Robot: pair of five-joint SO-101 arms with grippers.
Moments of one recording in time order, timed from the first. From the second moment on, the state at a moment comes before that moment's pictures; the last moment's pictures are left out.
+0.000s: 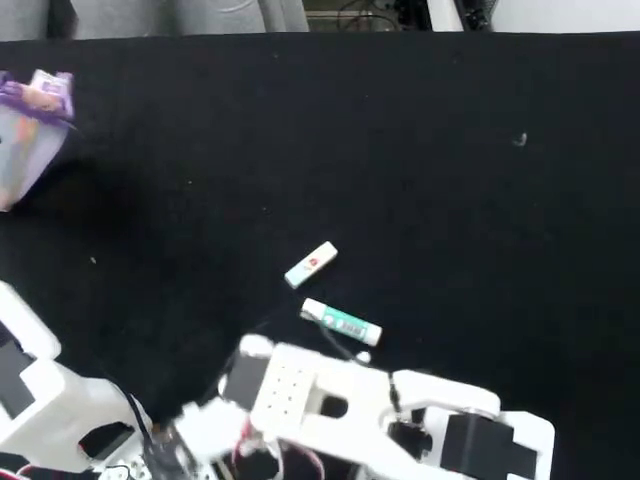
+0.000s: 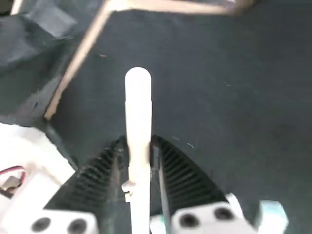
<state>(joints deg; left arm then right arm) -49.0 3.9 -24.0 80.4 6.7 -70.1 -18.8 40.7 80.3 55.2</state>
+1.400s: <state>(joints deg) -9.7 -12.5 -26.9 100.9 9.3 -27.8 -42.8 10.4 48.6 38.5</state>
